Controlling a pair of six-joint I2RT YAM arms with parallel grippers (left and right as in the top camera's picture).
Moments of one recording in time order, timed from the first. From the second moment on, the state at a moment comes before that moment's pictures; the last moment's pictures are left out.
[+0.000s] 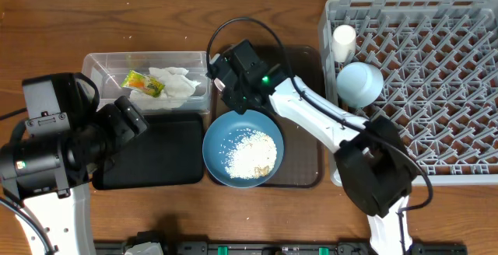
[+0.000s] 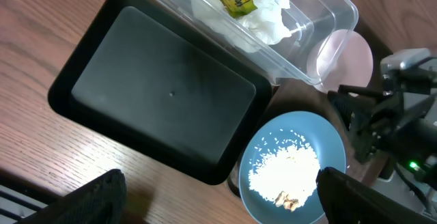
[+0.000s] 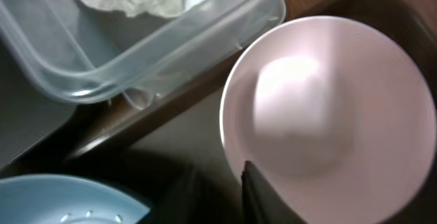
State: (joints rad) left arm 0.22 1.11 1.43 -1.41 0.12 -0.46; right arm 0.71 2.10 1.61 -0.52 -0.14 -0.22
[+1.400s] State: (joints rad) left arm 0.22 1.11 1.43 -1.41 0.12 -0.46; right arm 0.70 2.21 1.61 -0.45 -0.12 -0.25
